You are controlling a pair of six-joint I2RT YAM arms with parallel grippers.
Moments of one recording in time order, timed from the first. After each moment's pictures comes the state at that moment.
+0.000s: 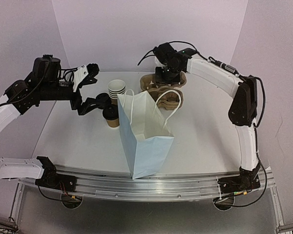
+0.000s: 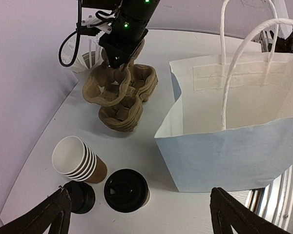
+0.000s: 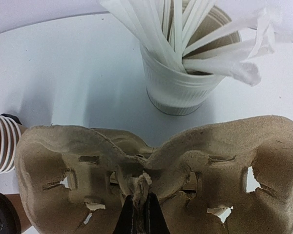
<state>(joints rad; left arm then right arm) -0.68 0.99 1.10 -0.62 0.30 0.47 0.74 2.20 2.17 -0.94 0.32 0.57</state>
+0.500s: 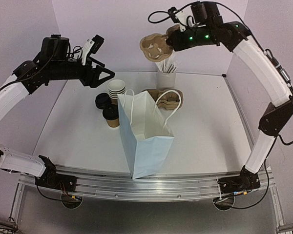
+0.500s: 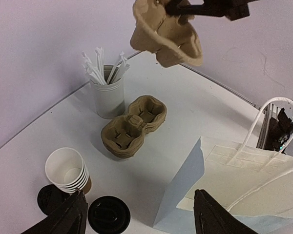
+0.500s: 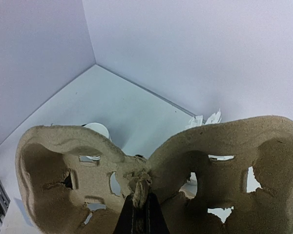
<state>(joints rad) -0.67 1.17 1.32 -0.57 0.28 0.07 0.73 1.87 2.25 -0.91 0.07 0.08</state>
